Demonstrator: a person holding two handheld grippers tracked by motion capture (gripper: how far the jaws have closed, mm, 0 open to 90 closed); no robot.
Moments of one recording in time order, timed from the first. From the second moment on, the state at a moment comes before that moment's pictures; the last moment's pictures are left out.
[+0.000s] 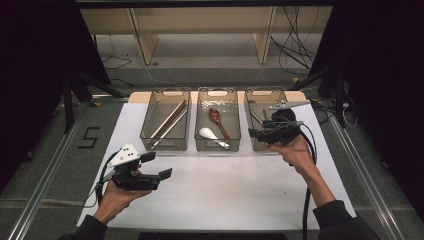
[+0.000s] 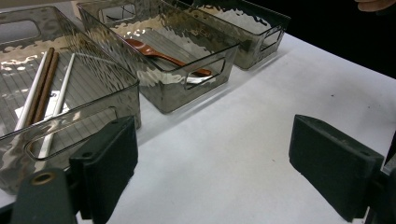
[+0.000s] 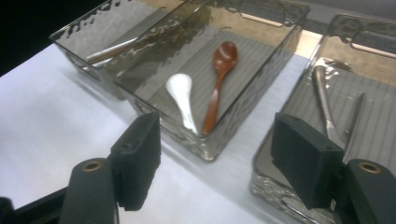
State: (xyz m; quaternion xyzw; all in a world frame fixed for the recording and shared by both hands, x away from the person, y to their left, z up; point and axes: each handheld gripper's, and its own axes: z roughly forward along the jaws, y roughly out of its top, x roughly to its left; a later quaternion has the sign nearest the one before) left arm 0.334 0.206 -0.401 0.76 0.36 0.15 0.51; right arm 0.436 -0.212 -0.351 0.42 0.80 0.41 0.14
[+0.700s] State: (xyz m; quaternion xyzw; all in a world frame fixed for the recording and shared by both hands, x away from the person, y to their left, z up) left arm 0.333 0.207 -0.401 0.76 0.37 0.14 0.52; right arm 0.396 -0.206 -0.364 0.40 0.78 0.46 0.12
